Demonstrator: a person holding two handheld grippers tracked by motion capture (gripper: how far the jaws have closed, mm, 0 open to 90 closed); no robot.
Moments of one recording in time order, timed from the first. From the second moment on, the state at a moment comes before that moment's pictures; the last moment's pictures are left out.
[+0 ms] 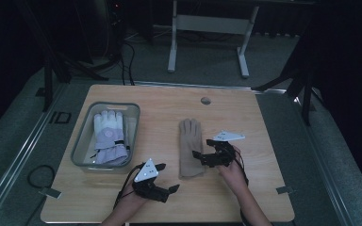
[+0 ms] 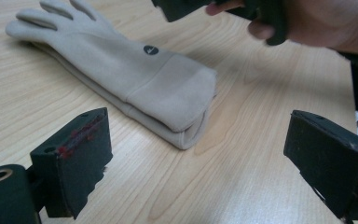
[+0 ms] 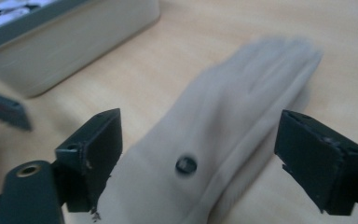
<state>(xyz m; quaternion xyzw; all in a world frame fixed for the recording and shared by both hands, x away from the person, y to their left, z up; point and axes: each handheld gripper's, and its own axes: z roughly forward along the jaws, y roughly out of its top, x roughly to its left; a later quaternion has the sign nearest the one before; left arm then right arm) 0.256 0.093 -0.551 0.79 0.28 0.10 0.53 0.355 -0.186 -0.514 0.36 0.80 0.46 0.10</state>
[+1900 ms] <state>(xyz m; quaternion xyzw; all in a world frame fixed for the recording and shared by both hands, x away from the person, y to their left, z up) 0.300 0.021 -0.558 0.90 0.17 0.13 0.37 0.411 -0.173 -0.550 0.34 0.86 0.37 0.09</state>
